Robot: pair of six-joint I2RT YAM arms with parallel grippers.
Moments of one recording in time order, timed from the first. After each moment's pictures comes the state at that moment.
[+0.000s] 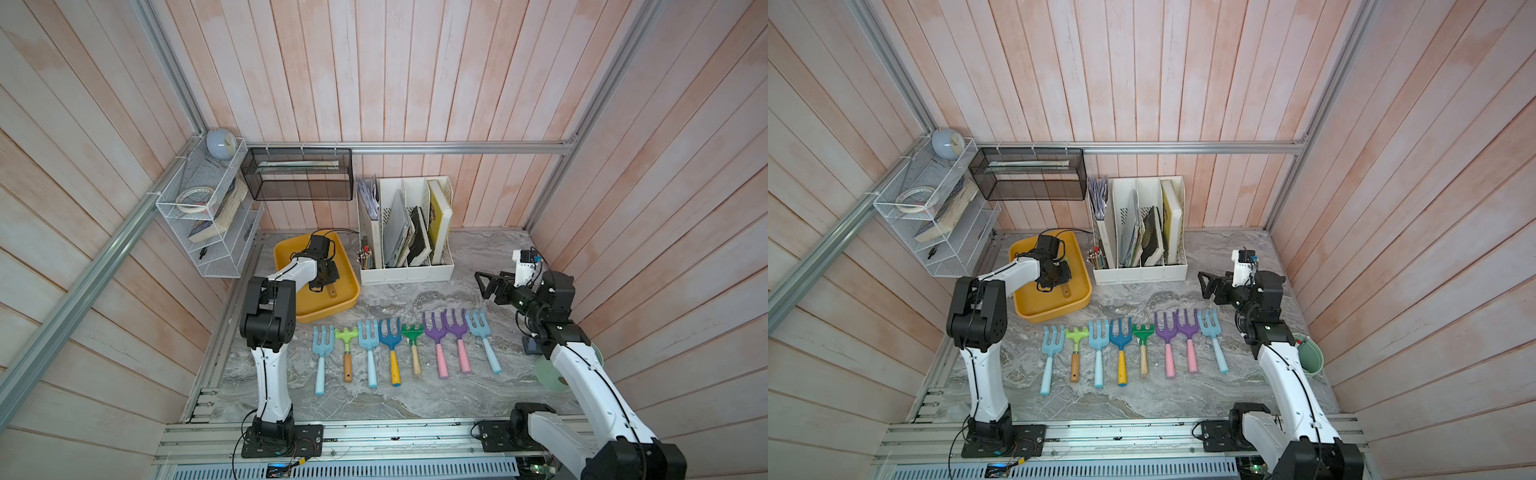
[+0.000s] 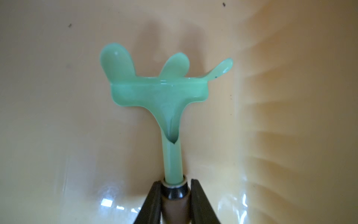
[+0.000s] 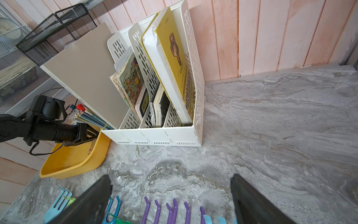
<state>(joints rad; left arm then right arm) -0.14 2.09 1.49 -0.49 -0.01 -0.43 -0.02 0.99 0.70 -0.03 -0.47 0.26</state>
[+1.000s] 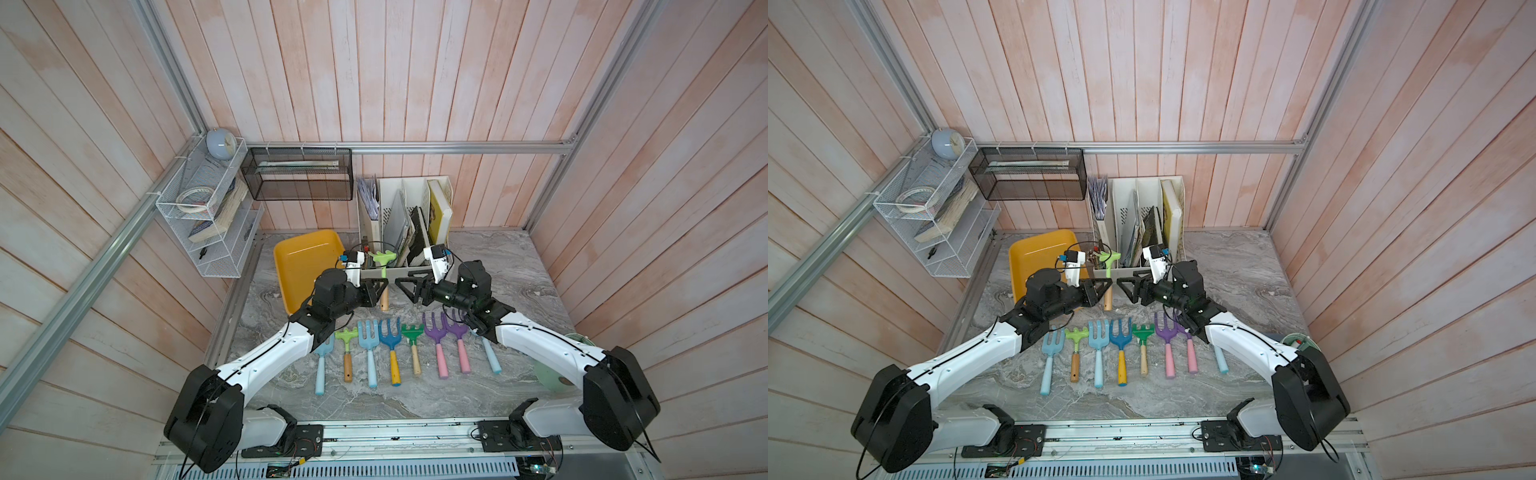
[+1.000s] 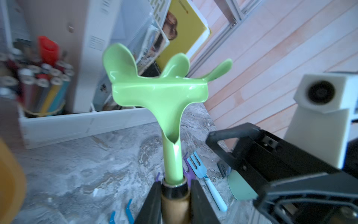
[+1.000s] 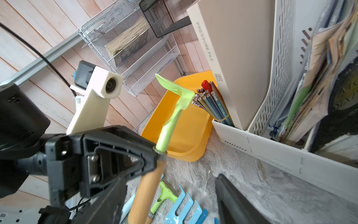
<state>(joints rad) -0.57 1.33 0.81 0.24 0.31 -0.61 0.61 1.38 0.85 0.34 -0.44 0.45</state>
